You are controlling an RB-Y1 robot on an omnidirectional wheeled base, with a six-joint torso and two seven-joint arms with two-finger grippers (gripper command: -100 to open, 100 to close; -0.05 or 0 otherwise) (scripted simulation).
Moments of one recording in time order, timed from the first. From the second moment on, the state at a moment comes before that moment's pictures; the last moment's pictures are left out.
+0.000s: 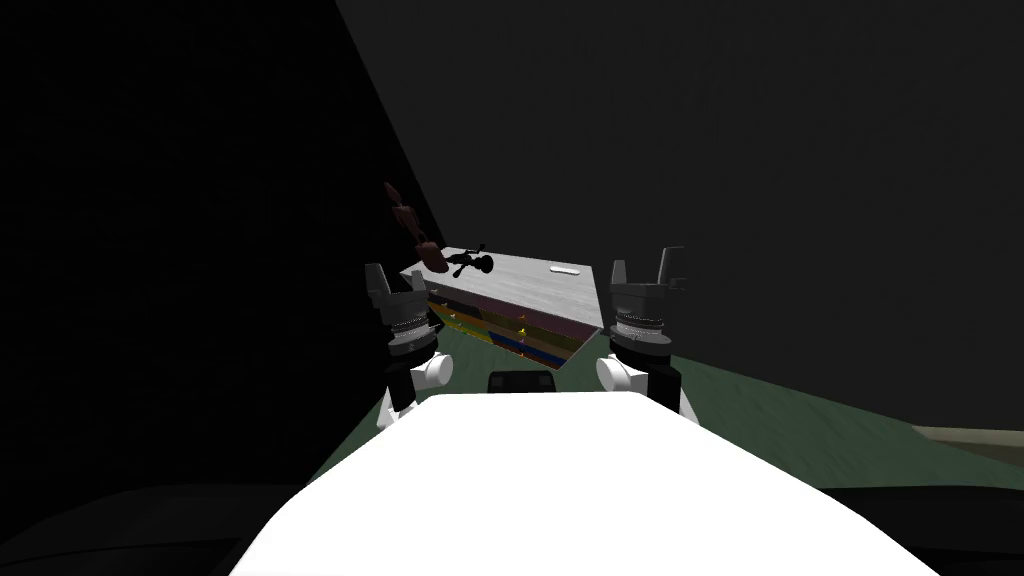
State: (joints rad) left arm 0.45 0.03 0.01 -2.30 0.12 -0.58 -0.11; right arm 0.53 -0.04 0.05 -2.39 0.00 -0.56 -0.02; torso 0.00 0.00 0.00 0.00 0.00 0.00
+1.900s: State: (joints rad) left arm 0.42 0.14 -0.01 -2.12 0.07 -0.57 -0.13; right arm 0.53 -0.04 0.05 -2.39 0.00 -0.56 -0.02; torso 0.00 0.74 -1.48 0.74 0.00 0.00
